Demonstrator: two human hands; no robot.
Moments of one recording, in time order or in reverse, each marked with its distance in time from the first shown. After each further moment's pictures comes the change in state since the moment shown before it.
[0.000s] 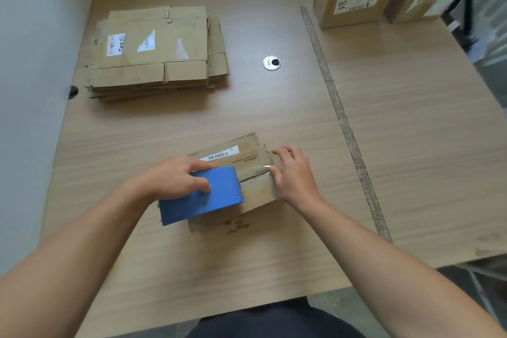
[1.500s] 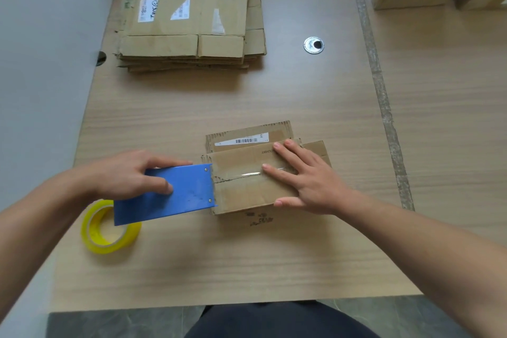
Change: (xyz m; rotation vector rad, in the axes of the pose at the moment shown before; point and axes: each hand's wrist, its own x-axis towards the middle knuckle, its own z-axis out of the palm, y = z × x) left_hand -0.061 -0.081 -0.035 -0.051 -0.054 -0.061; right_hand 0.016 0.024 0.017 -0.503 -0.178 -0.818
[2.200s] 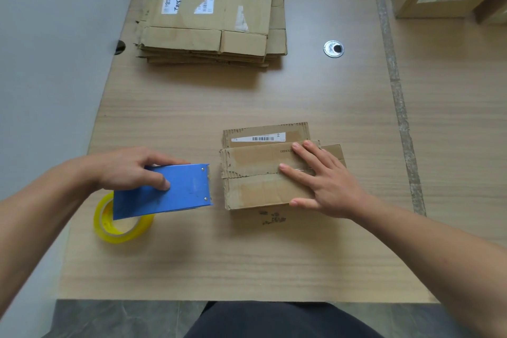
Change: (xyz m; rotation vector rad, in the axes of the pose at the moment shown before) left_hand 0.000 -0.052 -0.005 -0.082 -0.038 -0.024; right_hand 0.004 -0.007 -0.009 -0.026 -0.127 0.073
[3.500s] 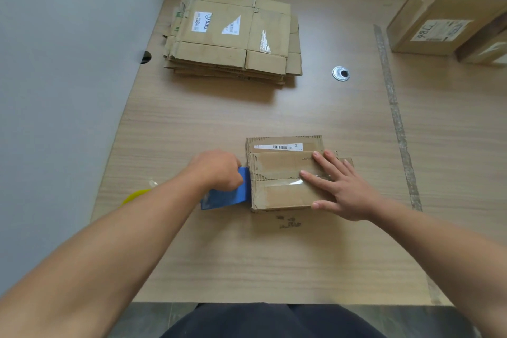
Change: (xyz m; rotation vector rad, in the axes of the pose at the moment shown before) left_hand 0.072 0.039 0.050 0.371 0.255 -0.075; right_hand 0.001 -0.004 -0.018 -0.050 -0.307 0.145
